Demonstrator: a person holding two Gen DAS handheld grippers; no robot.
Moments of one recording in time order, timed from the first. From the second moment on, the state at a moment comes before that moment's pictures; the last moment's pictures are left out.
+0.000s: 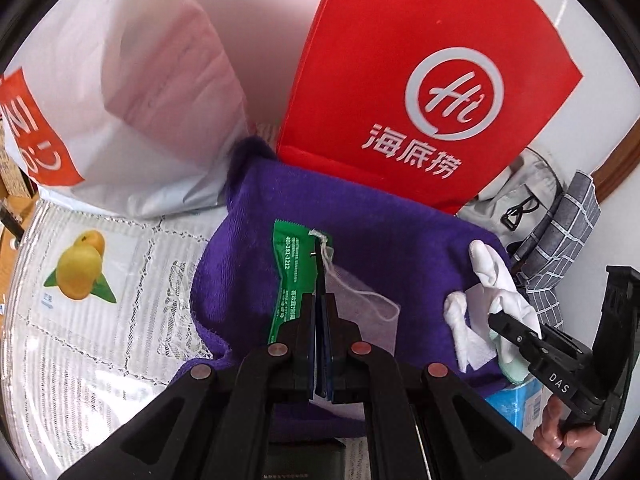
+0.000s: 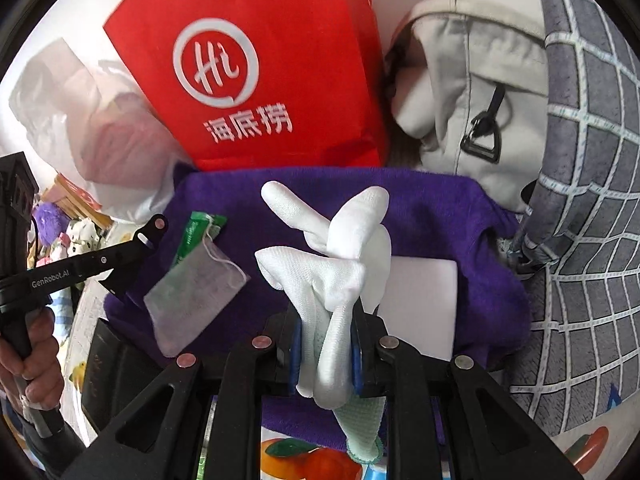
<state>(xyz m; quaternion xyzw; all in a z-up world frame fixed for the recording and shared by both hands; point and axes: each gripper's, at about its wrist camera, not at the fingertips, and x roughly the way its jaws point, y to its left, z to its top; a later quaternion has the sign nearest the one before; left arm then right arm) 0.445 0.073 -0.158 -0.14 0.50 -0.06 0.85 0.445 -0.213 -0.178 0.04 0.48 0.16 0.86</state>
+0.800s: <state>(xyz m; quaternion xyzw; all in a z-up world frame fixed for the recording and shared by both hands) 0.454 0.077 -0.185 -0.15 0.54 -0.07 0.83 0.446 -0.202 -0.188 0.03 0.49 0.15 0.86</state>
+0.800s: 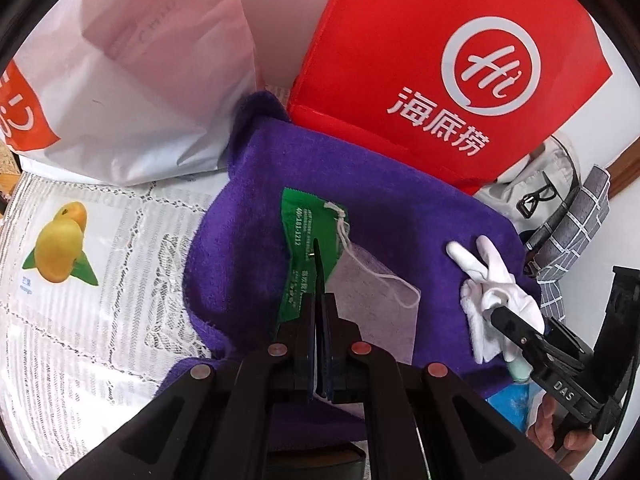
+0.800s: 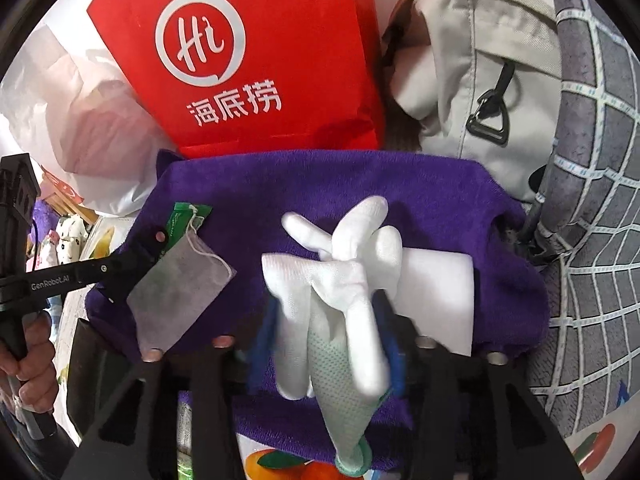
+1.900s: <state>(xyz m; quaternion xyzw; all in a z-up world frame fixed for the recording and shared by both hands) 0.425 0.079 -0.117 -0.16 0.47 -0.11 0.86 0.270 -0.122 -0.199 -0.06 0.48 0.20 0.85</state>
